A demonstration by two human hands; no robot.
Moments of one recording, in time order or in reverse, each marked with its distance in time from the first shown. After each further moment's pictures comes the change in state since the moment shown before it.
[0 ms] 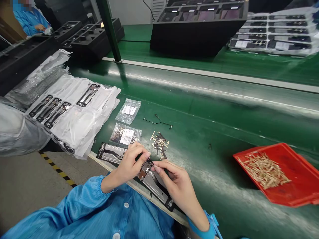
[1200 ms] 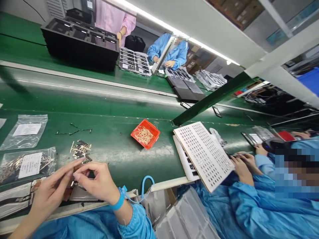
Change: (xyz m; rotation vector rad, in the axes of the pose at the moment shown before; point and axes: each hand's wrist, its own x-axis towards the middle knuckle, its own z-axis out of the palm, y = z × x) left_hand -0.013 -0.014 0.025 -0.250 -0.156 -0.004; right_hand -0.016 -0.006 0.019 0.176 0.281 -0.094
